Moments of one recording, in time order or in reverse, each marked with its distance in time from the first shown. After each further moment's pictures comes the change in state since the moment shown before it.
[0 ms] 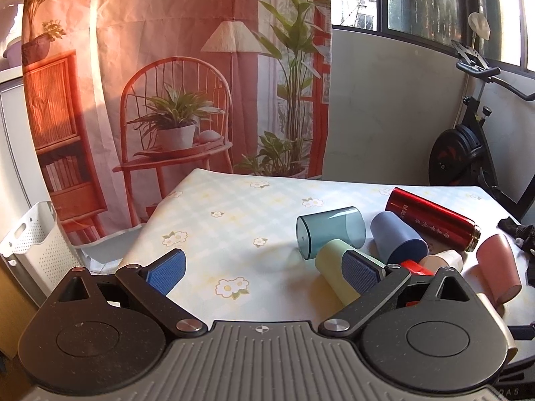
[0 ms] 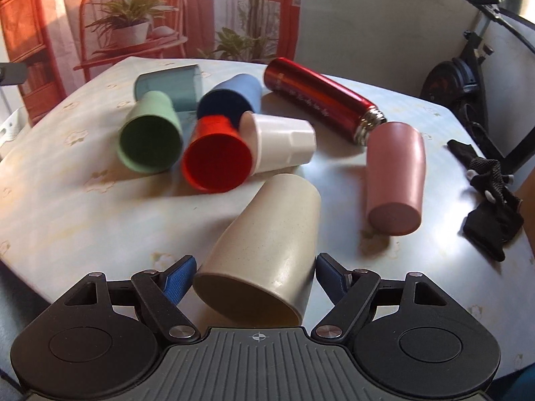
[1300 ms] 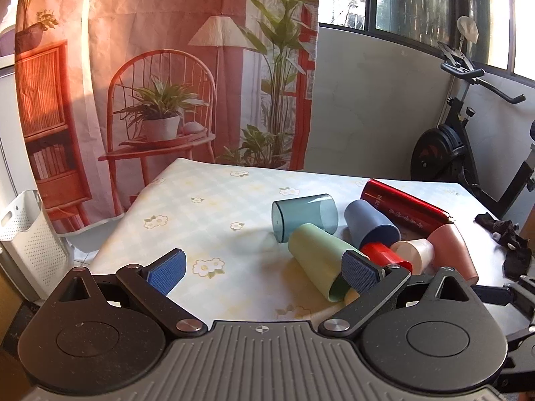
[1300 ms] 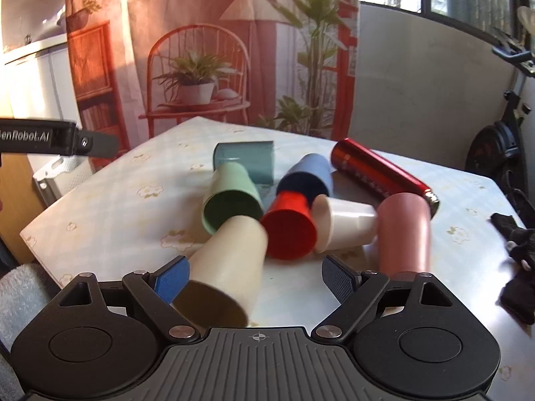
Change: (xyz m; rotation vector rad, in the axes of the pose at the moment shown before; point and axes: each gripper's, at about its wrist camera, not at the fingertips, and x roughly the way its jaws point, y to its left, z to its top) left arm -0.015 -0.017 -0.022 -0.037 0.018 -0.080; right arm -0.039 0.005 0.015 -0.052 -0.306 0.088
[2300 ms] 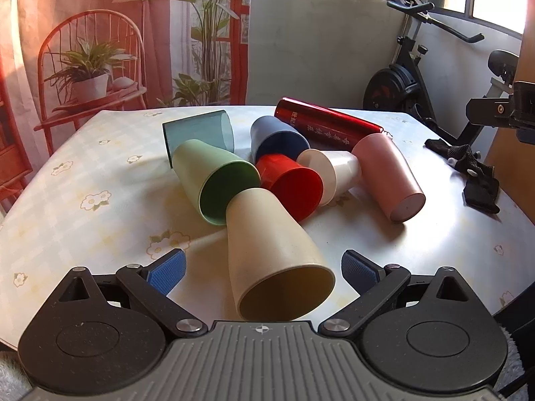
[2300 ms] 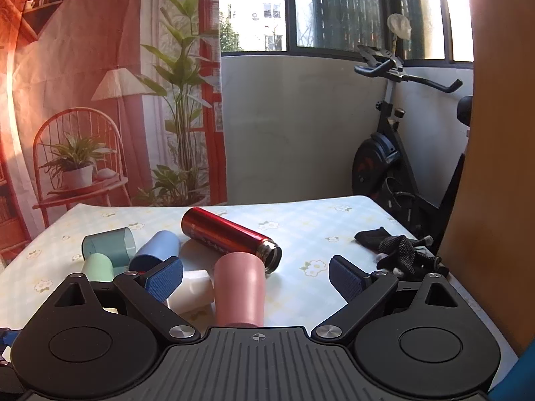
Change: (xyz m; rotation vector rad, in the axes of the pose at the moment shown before) left arm 0.051 -0.105 -0.070 0.069 0.156 -0.153; right arm -0.048 -0.090 0.009 0.208 -0.168 -0.311
